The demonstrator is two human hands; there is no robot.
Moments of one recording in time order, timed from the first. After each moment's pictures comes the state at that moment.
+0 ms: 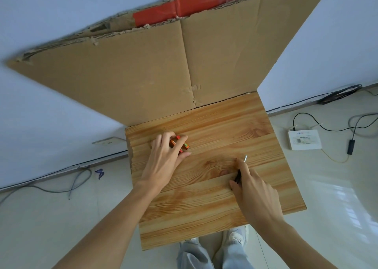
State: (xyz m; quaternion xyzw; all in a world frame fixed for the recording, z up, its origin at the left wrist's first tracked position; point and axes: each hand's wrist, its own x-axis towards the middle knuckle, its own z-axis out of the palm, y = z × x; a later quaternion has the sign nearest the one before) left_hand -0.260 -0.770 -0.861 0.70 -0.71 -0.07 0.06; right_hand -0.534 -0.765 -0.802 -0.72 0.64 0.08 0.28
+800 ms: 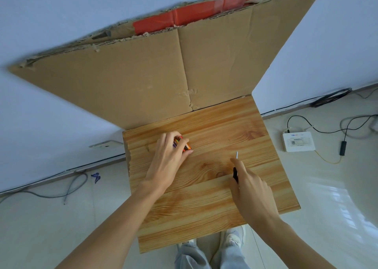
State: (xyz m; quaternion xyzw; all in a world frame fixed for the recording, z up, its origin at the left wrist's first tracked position) left_hand -0.278 -0.782 -0.850 0.68 -0.72 -0.07 0.11; right_hand -0.532 -0.770 -0.791 -0.72 0.63 0.03 0.31
